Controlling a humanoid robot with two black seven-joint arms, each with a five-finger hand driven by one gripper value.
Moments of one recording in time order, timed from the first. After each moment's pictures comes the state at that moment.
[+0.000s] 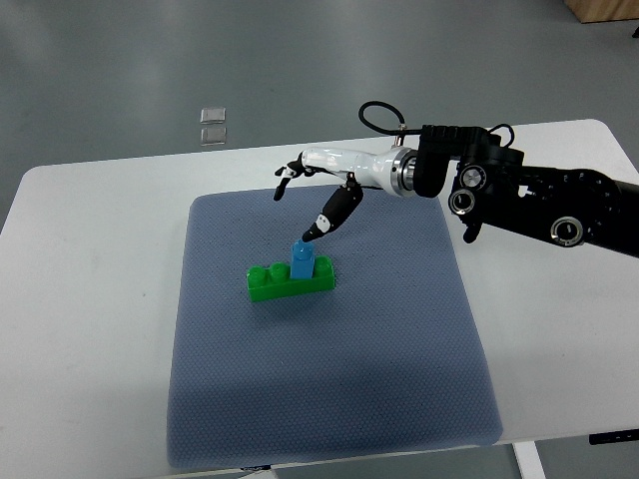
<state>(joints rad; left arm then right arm) -0.06 0.00 -0.09 -0.25 0.07 -0.04 0.16 1.16 -0.30 0.24 1.17 -0.94 0.13 -0.08</state>
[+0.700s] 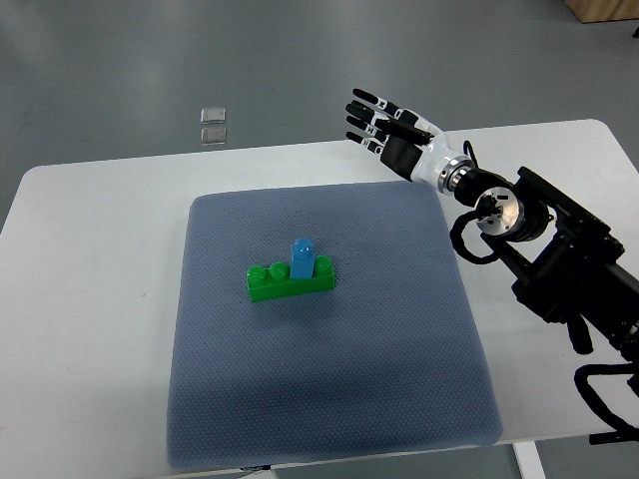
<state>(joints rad) -0.06 0.00 -0.09 -0.25 0.07 -0.04 0.16 0.77 -0.06 0.95 0.79 -0.19 0.13 -0.01</state>
